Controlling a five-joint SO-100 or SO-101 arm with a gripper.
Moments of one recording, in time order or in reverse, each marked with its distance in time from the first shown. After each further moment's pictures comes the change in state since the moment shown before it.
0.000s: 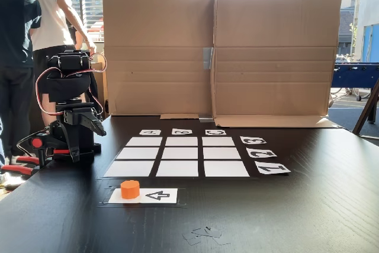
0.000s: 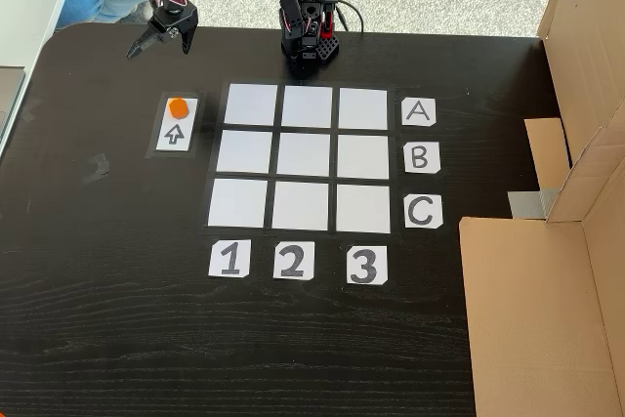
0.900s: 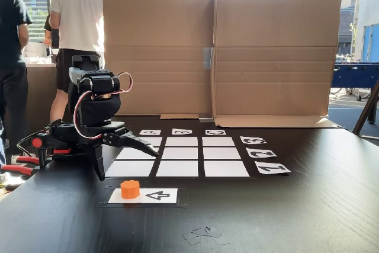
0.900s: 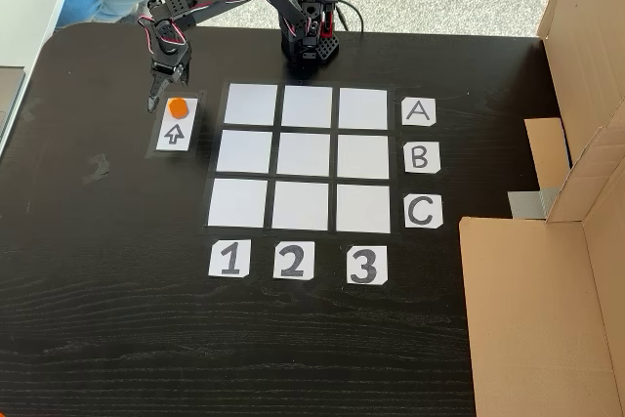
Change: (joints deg) arm -11.4 -17.9 -12.8 -0.3 -14.4
